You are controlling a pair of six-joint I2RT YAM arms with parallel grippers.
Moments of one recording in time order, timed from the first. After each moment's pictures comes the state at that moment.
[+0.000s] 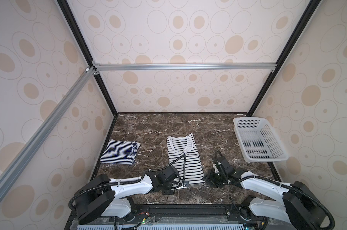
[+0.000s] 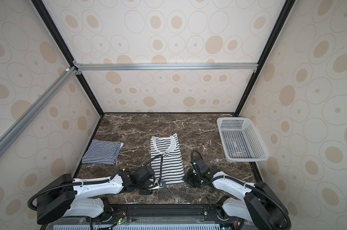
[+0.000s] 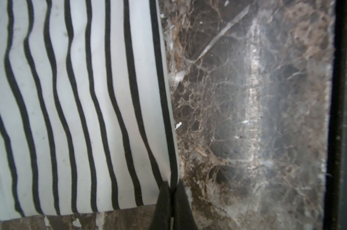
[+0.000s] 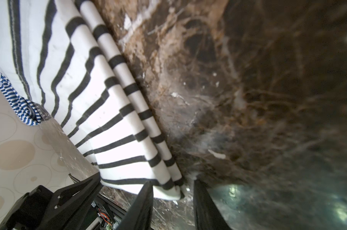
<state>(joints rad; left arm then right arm) -1.01 1.31 0.51 -0.30 0.04 0.63 0.62 1.18 0.41 -0.28 -0.34 1.17</state>
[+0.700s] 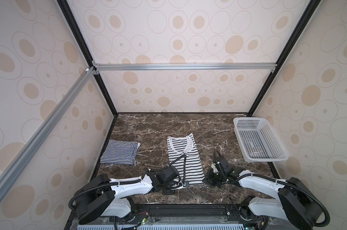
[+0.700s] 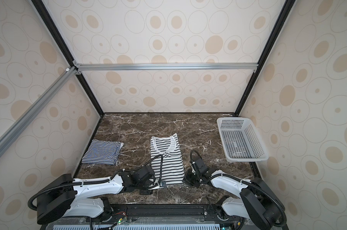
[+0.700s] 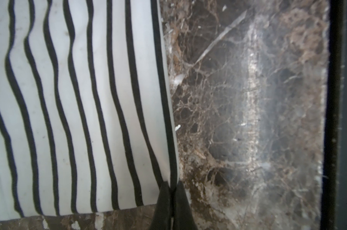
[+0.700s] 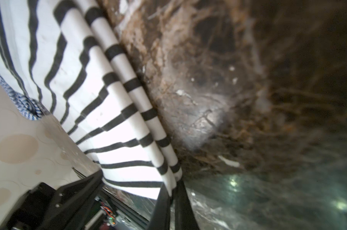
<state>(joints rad) -1.01 1.31 0.51 -0.30 0.05 0.63 0.61 1.24 0.43 -0.26 -0.39 1.14</state>
